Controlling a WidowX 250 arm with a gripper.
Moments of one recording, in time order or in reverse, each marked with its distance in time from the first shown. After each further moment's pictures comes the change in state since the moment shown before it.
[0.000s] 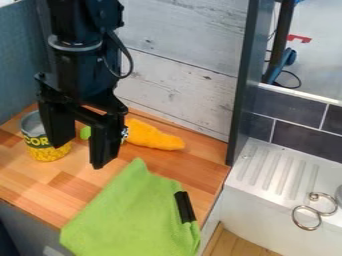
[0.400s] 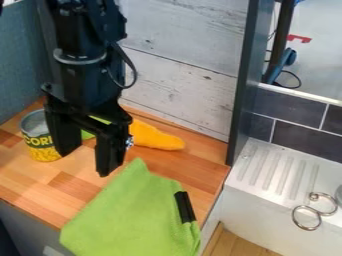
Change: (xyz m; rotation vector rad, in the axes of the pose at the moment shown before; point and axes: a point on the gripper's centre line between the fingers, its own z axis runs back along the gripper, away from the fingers) arm 0.004 -0.007 -0.011 -0.023 -0.027 -0.019
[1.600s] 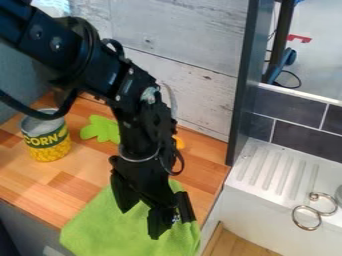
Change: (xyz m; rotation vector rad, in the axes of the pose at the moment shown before) arm 0.031 -0.040 -0.094 -0.017 -0.084 -0.194
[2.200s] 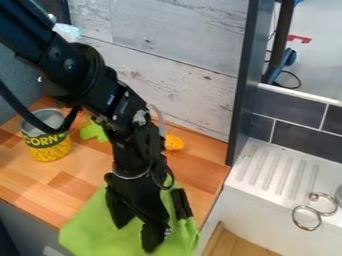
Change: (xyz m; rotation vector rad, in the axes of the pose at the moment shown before) arm -0.006 0.015 -0.032 -0.026 0.027 0.056
